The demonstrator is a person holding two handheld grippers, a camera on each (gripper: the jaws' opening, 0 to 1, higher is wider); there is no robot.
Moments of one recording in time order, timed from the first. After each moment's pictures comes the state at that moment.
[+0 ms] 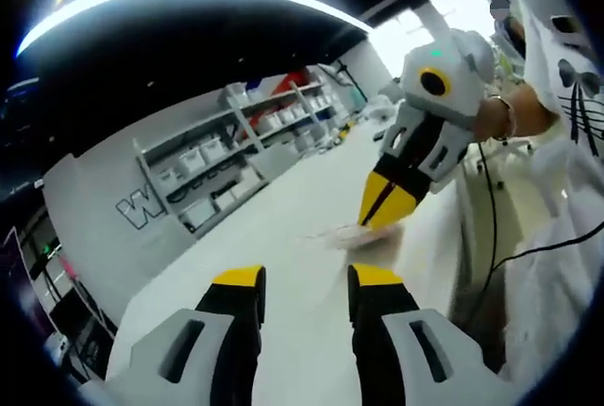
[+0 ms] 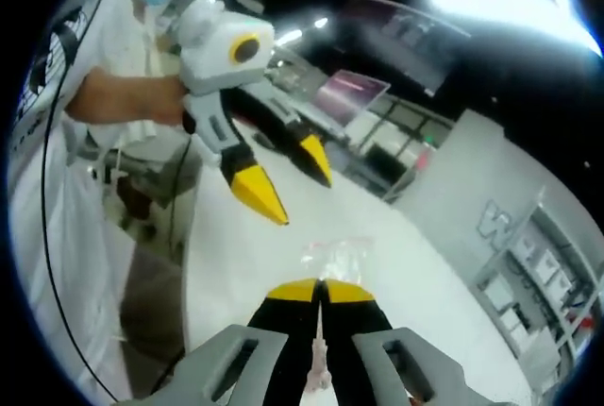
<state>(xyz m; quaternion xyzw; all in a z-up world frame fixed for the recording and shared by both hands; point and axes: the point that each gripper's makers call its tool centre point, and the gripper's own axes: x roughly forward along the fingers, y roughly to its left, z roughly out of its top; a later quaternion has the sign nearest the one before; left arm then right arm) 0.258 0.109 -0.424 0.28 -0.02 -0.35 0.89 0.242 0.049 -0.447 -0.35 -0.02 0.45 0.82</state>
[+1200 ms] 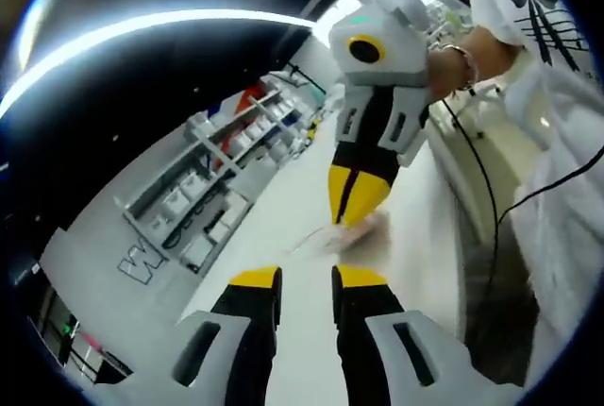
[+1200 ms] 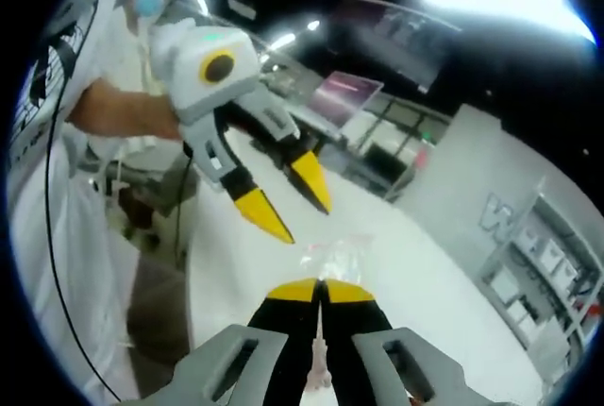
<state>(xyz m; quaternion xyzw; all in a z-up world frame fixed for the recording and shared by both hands) 0.254 0.078 -0.428 0.41 -0.08 -0.39 0.82 0.242 0.043 -0.444 -0.33 -0.02 0.46 0.83</state>
